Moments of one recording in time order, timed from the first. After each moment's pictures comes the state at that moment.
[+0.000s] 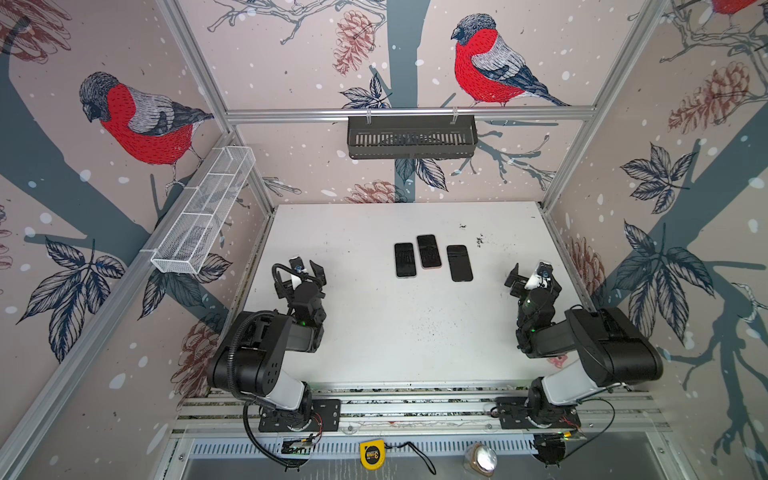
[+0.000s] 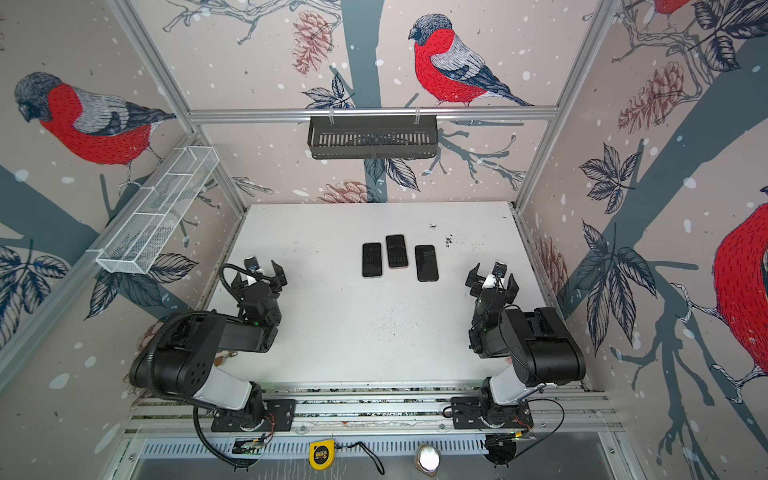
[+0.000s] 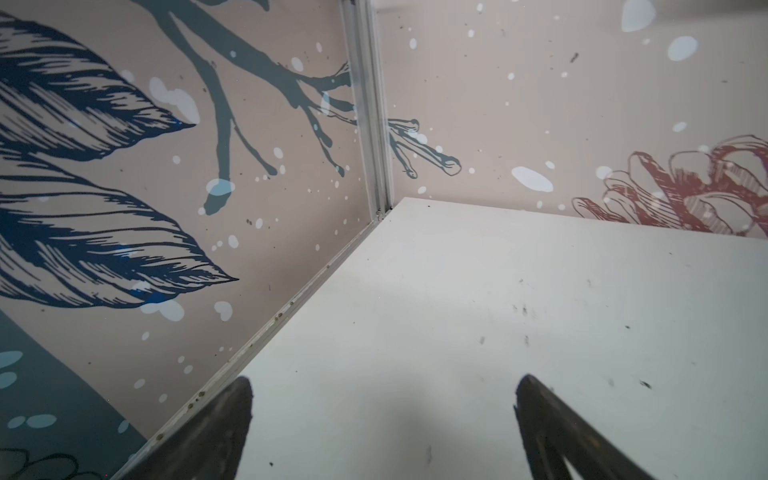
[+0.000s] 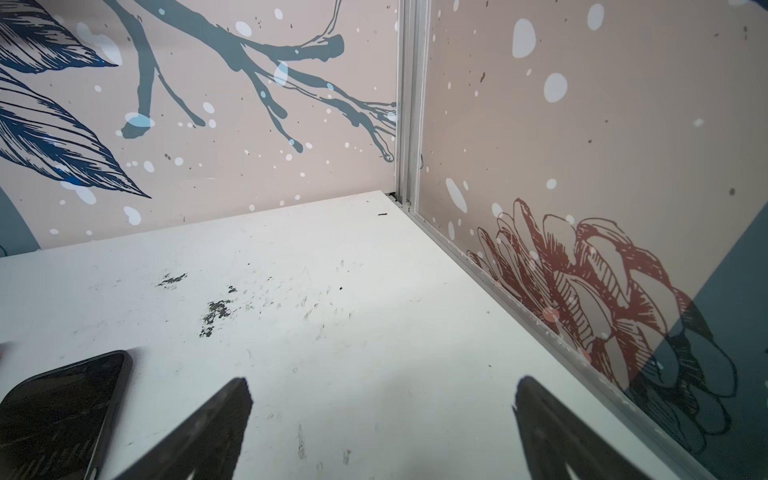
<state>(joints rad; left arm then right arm) -0.10 1.52 0.28 1.14 -0.58 0.01 0.08 1.55 0.18 1.30 0.42 0.03</state>
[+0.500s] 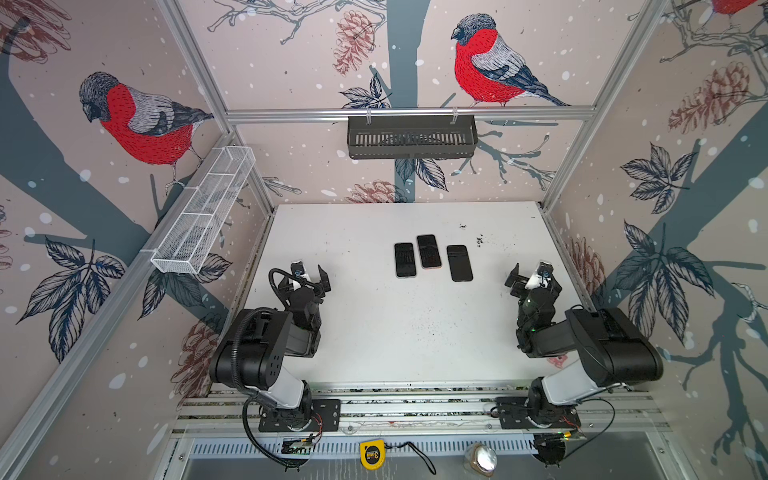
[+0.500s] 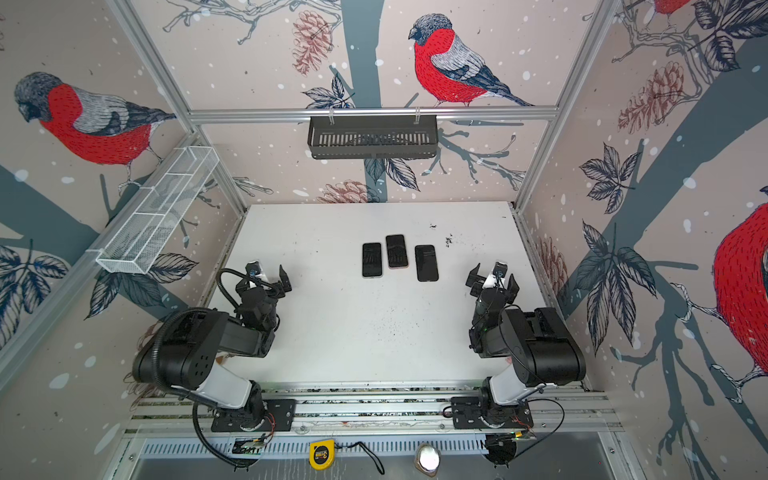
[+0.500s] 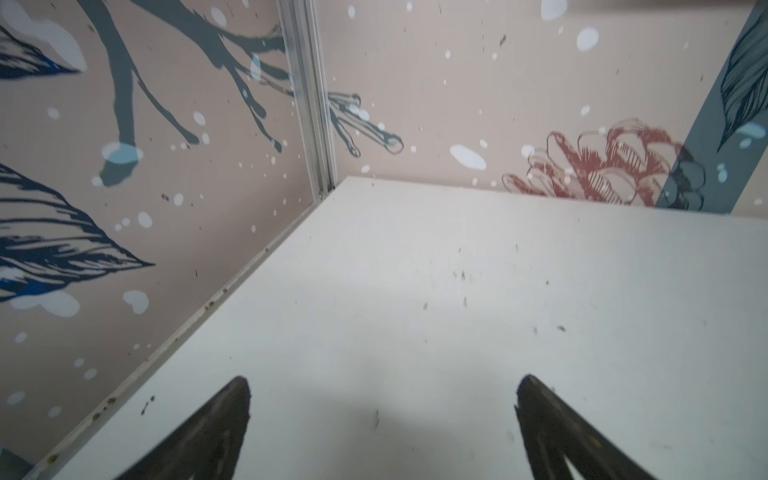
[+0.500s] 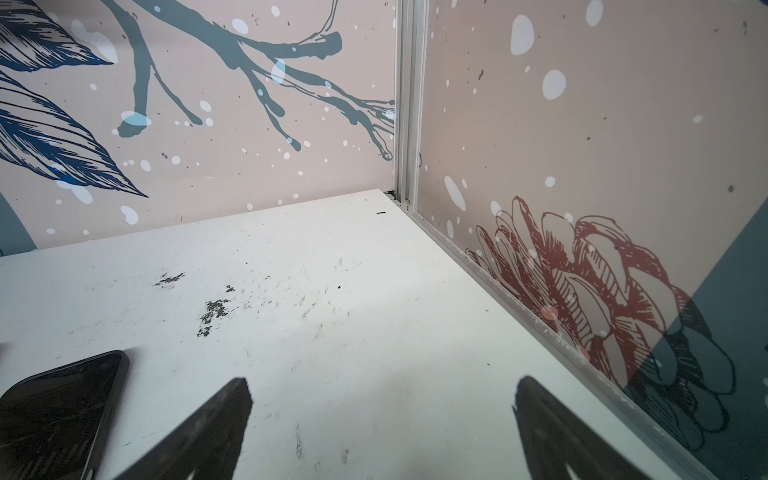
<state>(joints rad) -0.09 1.56 0.21 1.20 -0.38 -0.02 0.07 1.55 0.18 1.29 0.42 0.03</state>
